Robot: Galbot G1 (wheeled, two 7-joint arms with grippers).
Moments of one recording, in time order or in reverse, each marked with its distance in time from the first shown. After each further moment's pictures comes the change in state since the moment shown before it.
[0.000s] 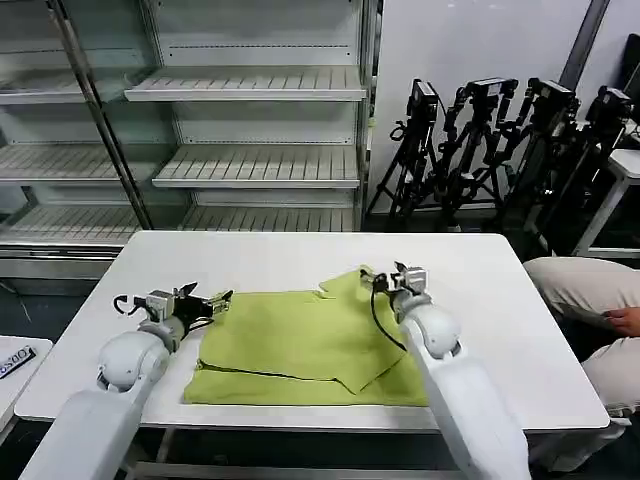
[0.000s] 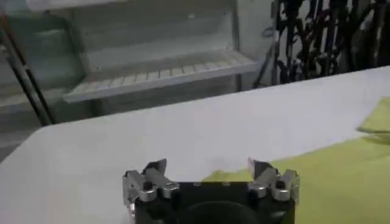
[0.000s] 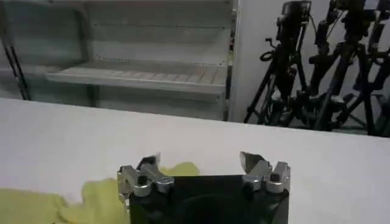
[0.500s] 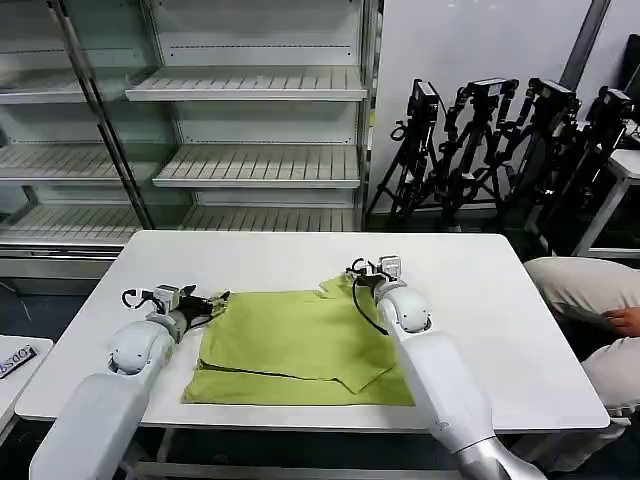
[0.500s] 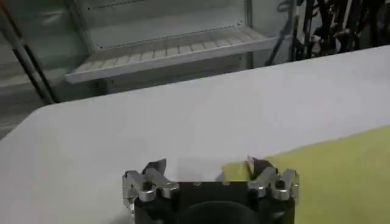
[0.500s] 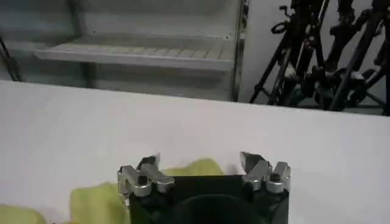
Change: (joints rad) left arm -0.077 -0.017 0.043 0.131 0.021 -0.001 0.007; right arm 0.085 0.059 -0.017 -0.194 0.008 -0.005 0.021
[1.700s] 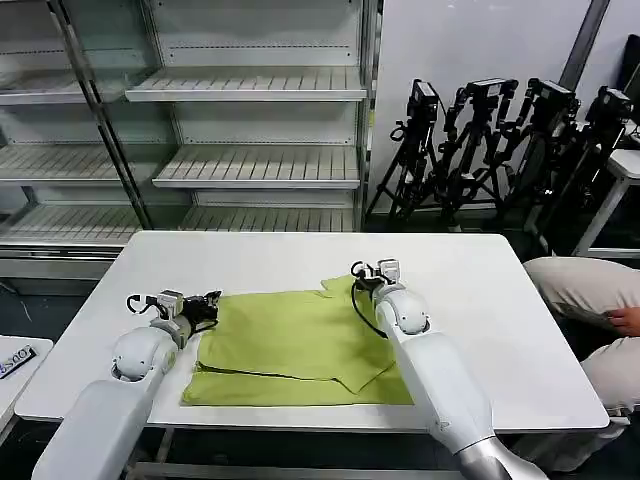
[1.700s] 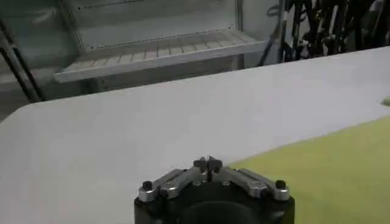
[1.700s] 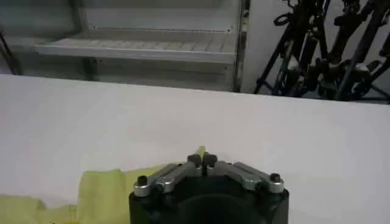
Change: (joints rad) left arm 0.040 -0.003 -0.024 -0.046 -0.009 0.006 0.014; right arm -0.016 -0.024 -0.021 0.042 0.032 0.014 -0.006
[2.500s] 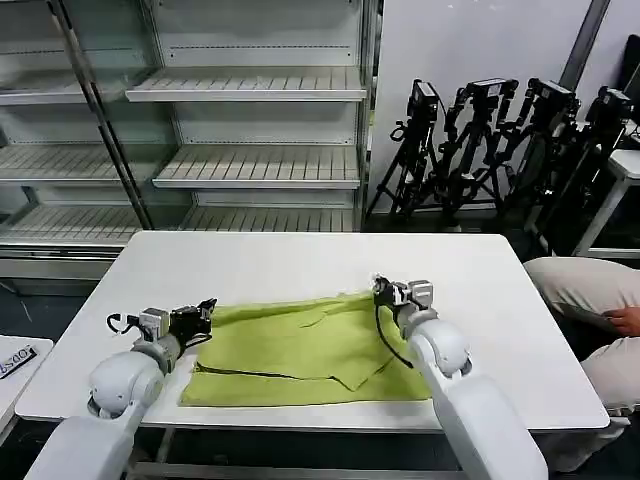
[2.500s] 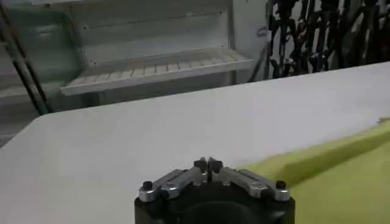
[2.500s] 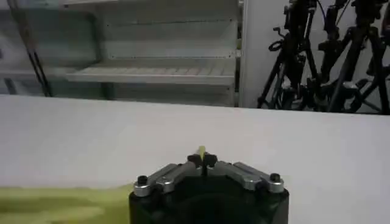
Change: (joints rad) left arm 0.245 0.023 -0.124 -0.301 -0.025 -0.004 -0.040; right arm -0.316 -0.186 0.056 0.483 0.099 -0.012 0.018
